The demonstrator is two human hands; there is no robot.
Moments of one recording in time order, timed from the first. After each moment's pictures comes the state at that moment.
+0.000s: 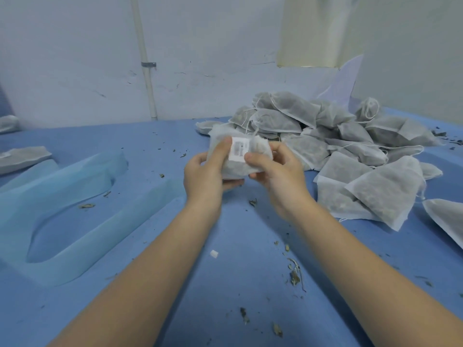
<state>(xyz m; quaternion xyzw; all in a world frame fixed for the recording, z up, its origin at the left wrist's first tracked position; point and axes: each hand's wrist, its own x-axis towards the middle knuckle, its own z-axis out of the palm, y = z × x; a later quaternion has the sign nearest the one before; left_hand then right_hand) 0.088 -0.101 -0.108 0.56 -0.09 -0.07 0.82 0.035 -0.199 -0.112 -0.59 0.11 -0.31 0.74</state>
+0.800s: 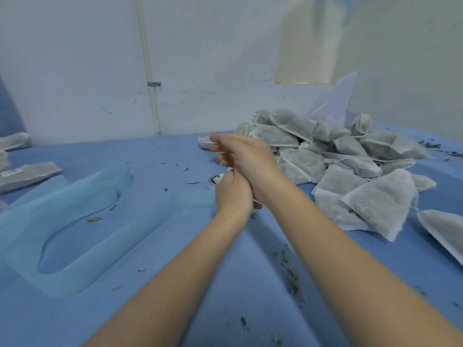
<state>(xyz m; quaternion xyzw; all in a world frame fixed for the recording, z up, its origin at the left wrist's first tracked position) 0.072 -0.126 -0.099 0.74 -0.18 -0.03 0.64 0.064 -0.166 -0.063 -0.66 0.06 -0.26 0.70</state>
